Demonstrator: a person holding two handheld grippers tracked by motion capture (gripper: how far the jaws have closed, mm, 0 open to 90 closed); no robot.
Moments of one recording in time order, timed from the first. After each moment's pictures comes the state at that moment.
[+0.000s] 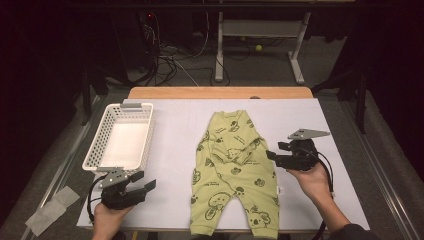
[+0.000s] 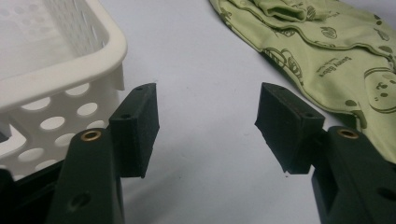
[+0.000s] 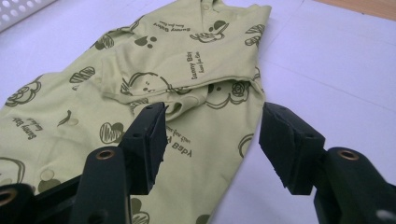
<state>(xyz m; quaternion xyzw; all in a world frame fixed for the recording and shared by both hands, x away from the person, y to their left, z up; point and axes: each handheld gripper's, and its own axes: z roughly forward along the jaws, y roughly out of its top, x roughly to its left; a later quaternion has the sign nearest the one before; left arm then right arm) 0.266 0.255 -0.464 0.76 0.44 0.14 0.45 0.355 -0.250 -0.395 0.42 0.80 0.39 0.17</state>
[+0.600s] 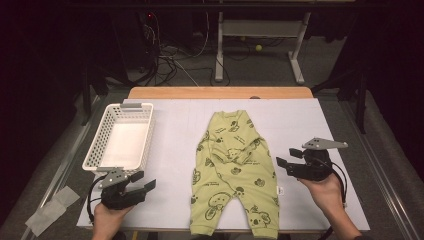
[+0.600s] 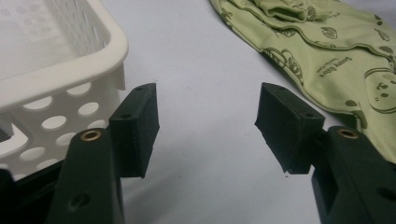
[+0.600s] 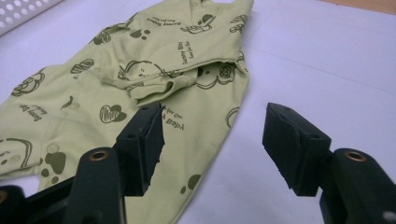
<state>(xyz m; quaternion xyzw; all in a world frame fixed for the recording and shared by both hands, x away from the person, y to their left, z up) 0.265 0.255 -0.463 0.76 0.44 0.14 0.45 0.327 -0.276 -0.398 0.43 0.79 0.40 0.18</state>
